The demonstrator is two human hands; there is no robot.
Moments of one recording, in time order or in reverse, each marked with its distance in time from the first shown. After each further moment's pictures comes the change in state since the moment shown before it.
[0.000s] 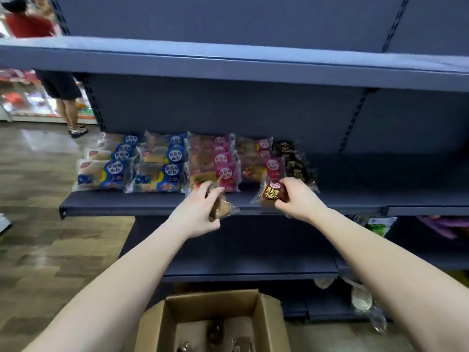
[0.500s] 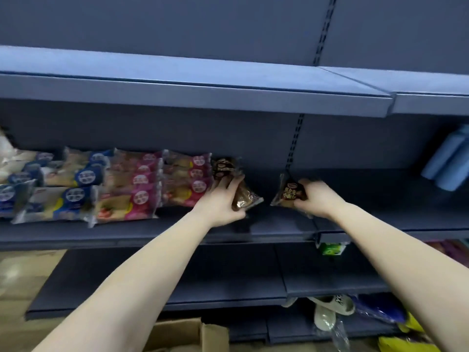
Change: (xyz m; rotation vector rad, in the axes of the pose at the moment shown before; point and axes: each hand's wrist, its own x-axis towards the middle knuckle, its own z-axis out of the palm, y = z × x) left_hand 0.188 0.210 0.033 -0.179 0.009 0.013; right_hand 0.028 0.230 -0.122 -0.089 -0.083 0.153
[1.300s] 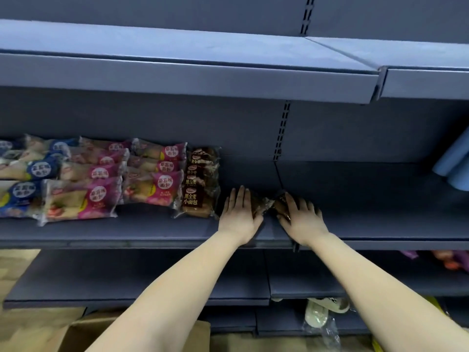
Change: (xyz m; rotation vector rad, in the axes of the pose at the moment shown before) left_hand 0.062 0.079 0.125 0.044 -0.049 -0.189; right_hand 0.024 0.088 0.086 -0.168 -0.074 0.051
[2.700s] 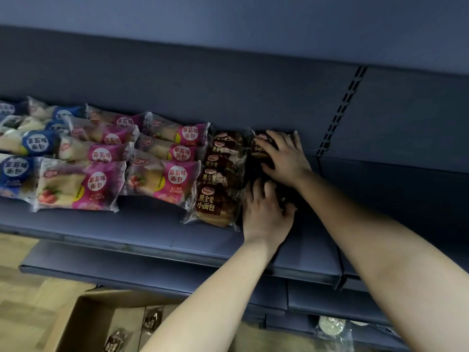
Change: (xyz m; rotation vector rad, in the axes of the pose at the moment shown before) left_hand 0.045 -0.001 0.017 -0.329 0.283 -0.270; right_hand 0.195 -0.085 -0.005 -0.117 0.329 -0.567
